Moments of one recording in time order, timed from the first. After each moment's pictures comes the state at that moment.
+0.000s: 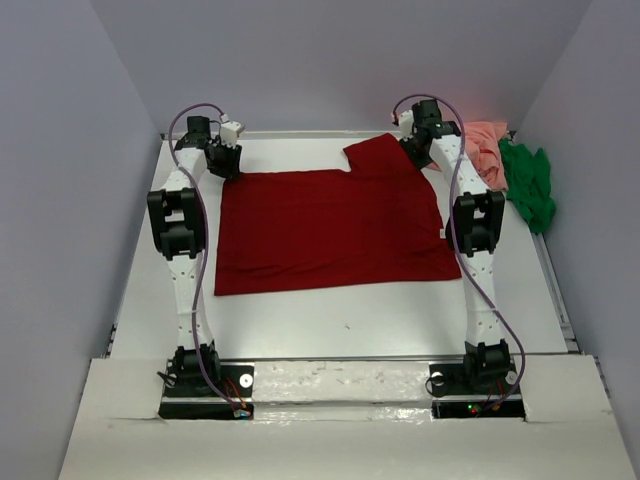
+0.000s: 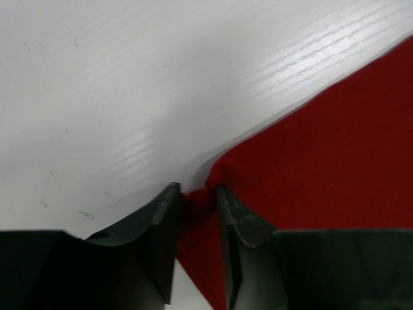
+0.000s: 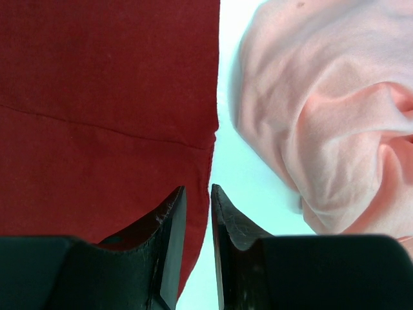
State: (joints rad) left arm 0.08 2.48 2.17 -0.60 0.42 0.41; right arm 0.14 2.57 2.53 -0.92 0.12 -0.43
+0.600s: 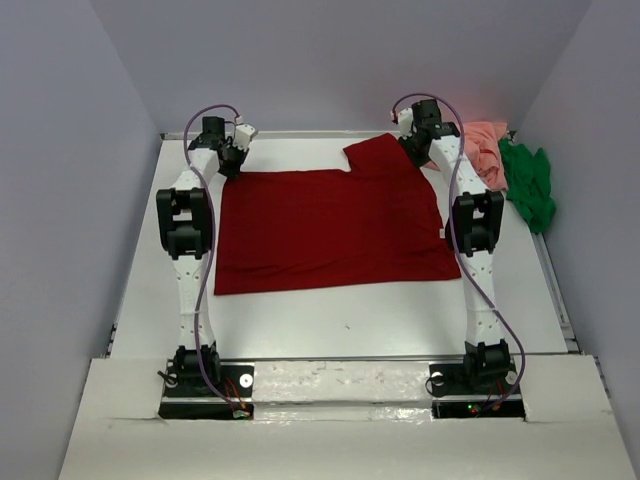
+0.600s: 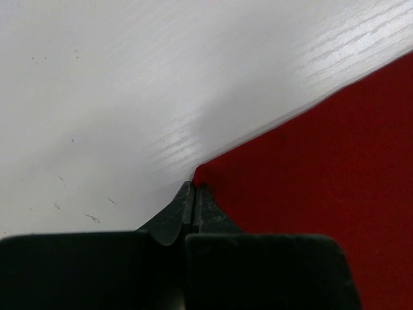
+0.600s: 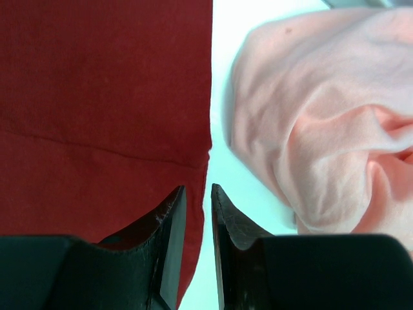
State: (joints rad) left arm 0.01 2.48 2.14 -0.58 0.25 0.48; right arm 0.14 2.59 2.53 -0.87 0.12 -0.44
